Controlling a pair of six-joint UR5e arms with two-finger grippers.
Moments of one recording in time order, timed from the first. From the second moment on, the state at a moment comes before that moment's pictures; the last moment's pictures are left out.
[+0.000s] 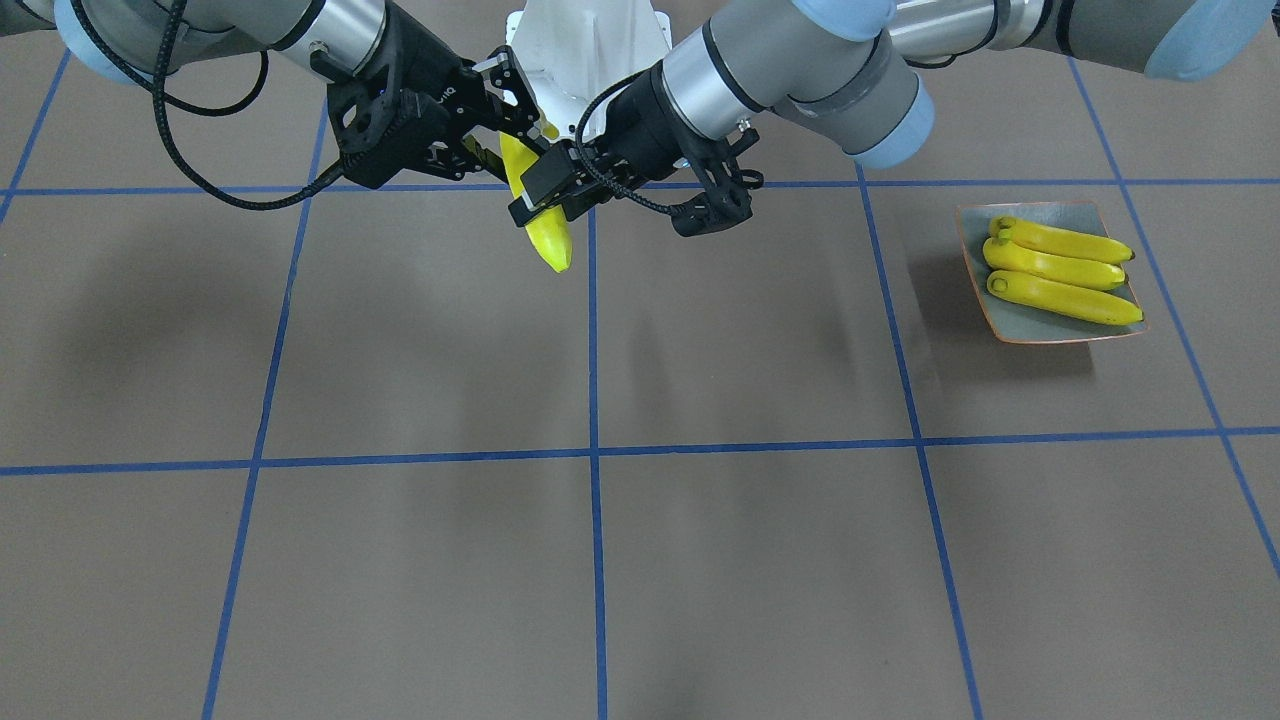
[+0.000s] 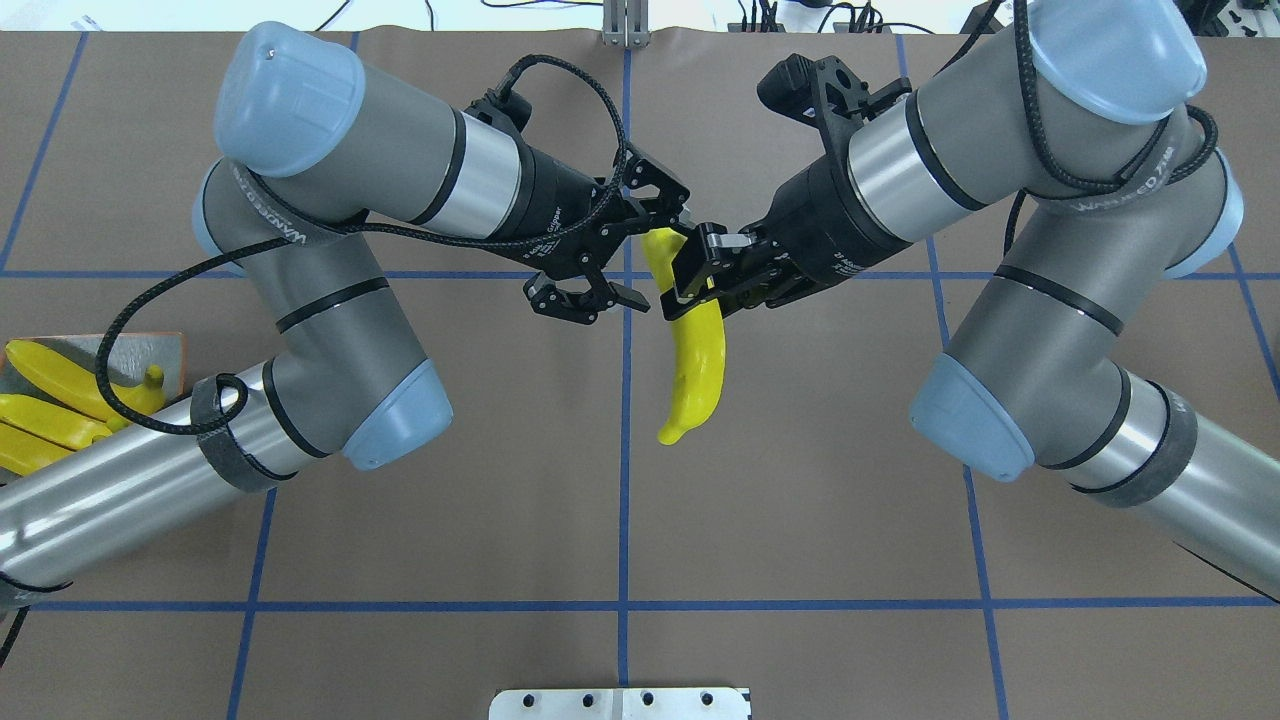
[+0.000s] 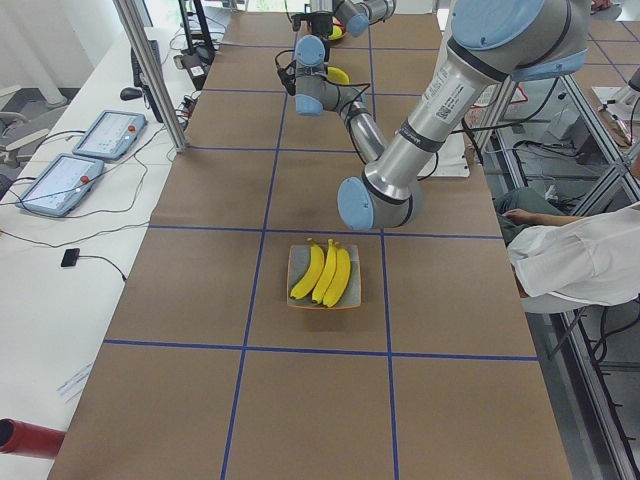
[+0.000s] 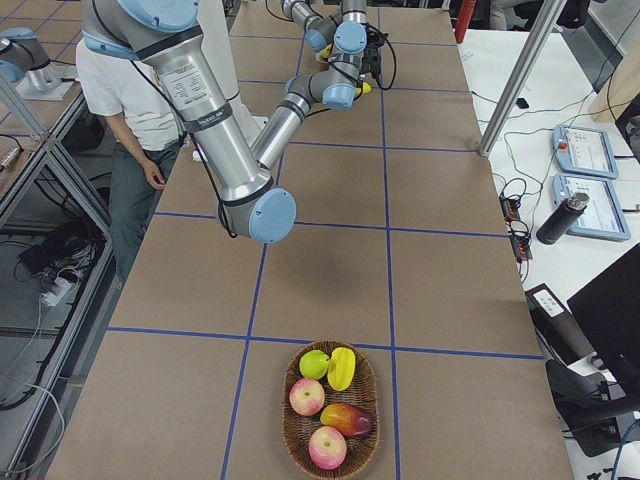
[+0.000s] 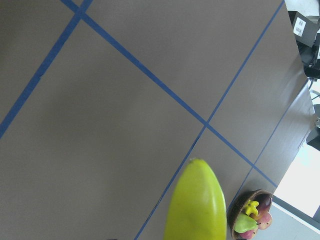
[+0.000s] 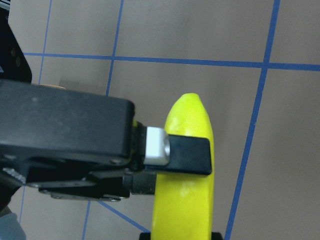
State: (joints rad) left arm -0.68 -2.32 -1.64 -2.34 -2.17 -2.12; right arm 0.76 -1.01 1.92 -1.13 2.37 1.23
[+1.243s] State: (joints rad) left arm -0.70 -2.24 -1.68 -2.33 -2.17 -2.14; right arm 0.82 -1.16 1.90 -0.79 2.39 1.40
